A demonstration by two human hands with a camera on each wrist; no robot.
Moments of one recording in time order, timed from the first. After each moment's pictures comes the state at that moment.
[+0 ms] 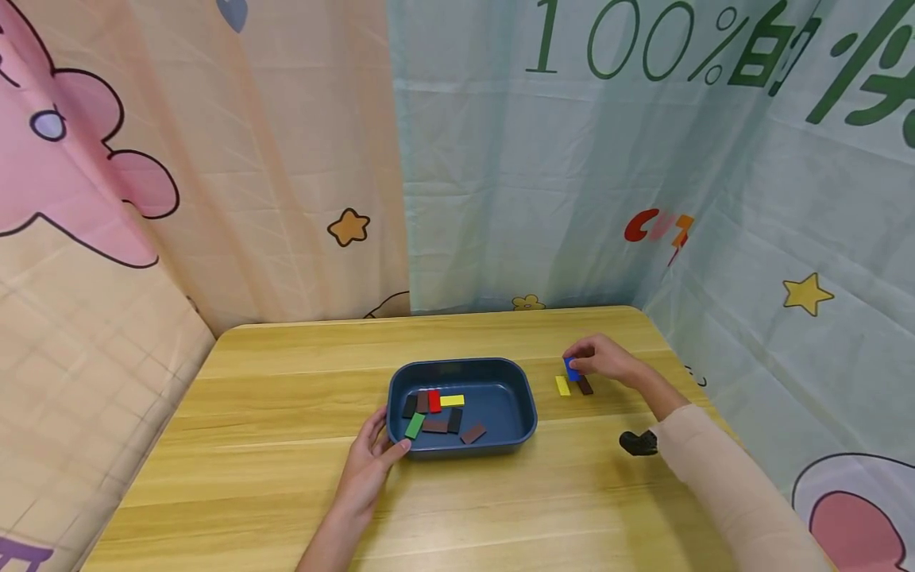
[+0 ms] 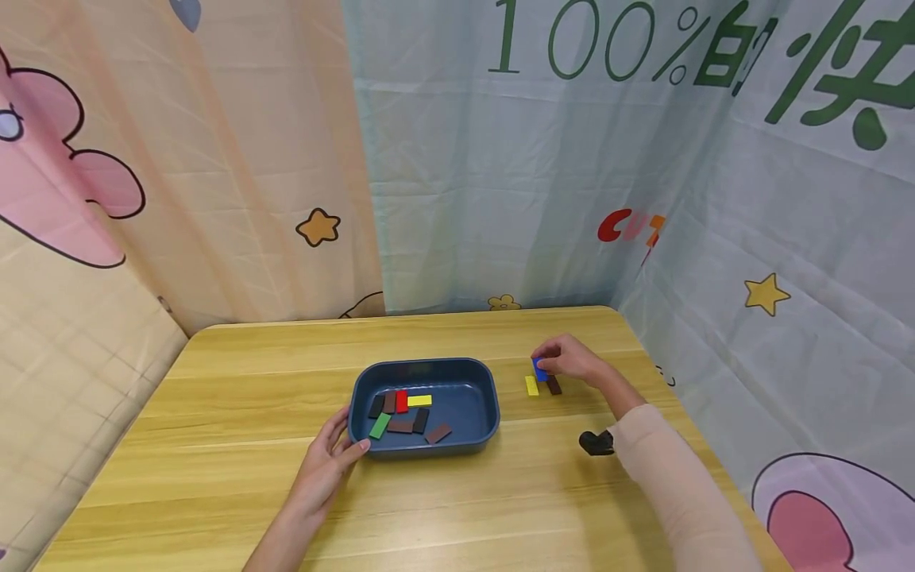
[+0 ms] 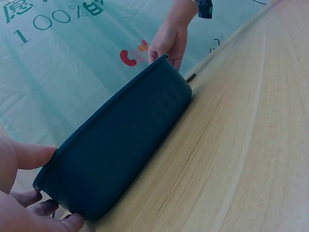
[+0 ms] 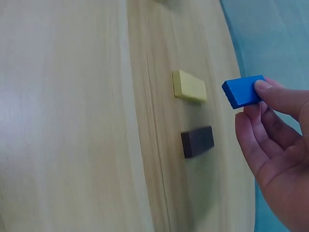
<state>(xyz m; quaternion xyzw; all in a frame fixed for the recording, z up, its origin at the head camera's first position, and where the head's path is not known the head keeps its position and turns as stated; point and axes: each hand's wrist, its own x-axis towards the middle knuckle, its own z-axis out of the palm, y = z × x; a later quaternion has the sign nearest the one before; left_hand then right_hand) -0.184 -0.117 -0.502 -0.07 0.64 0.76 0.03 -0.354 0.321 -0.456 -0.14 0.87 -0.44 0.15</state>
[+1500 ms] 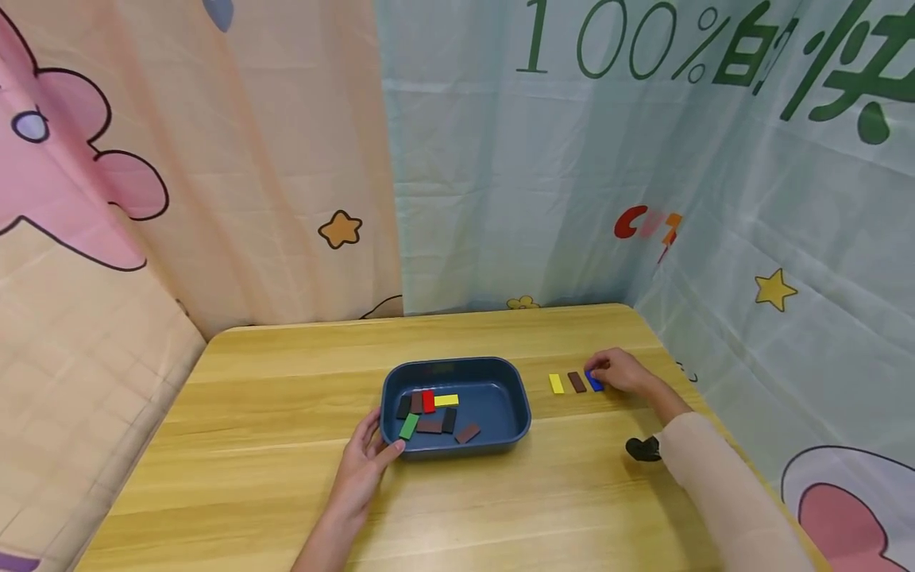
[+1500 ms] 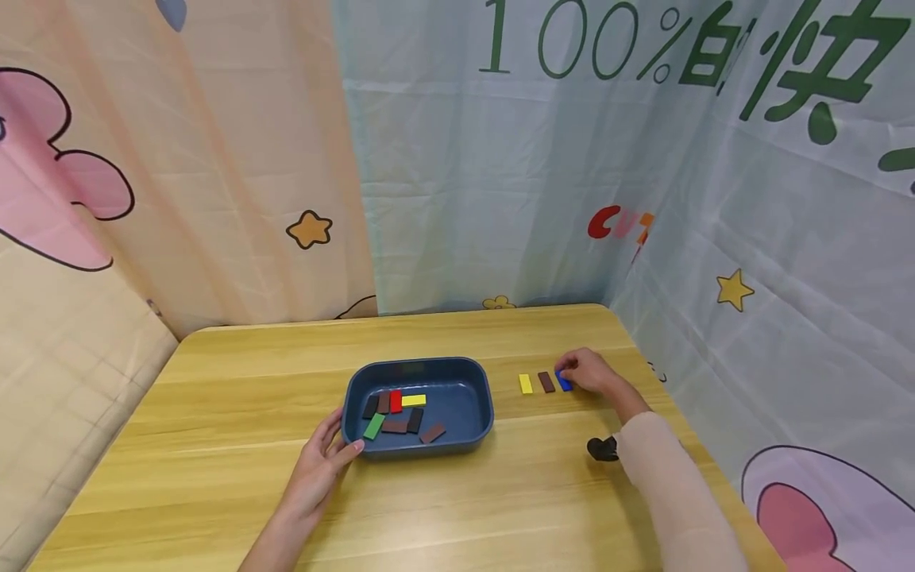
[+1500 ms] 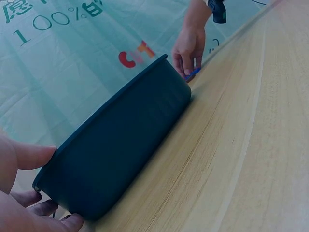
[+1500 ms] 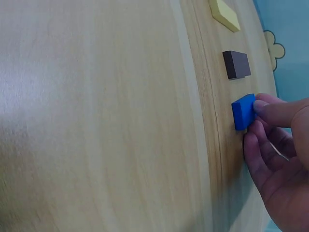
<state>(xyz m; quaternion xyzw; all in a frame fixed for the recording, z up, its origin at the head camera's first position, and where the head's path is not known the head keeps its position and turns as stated) -0.183 -0.118 -0.505 -0.08 0.65 0.76 0.04 -0.343 0.365 -0.492 -0.09 0.94 -0.32 0.08</state>
